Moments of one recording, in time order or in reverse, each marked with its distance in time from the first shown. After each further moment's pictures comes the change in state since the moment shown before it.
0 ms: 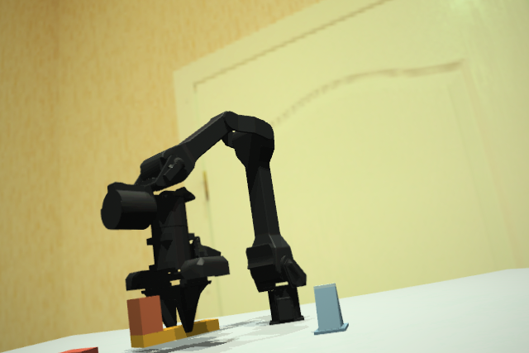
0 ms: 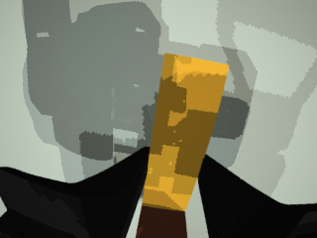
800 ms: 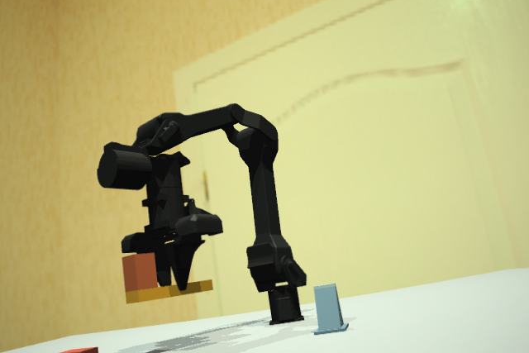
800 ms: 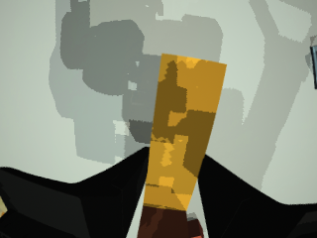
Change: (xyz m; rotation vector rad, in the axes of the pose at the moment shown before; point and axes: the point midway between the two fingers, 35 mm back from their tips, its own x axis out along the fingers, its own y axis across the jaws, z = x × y) arm -0.061 0.000 -0.003 0.001 0.000 0.000
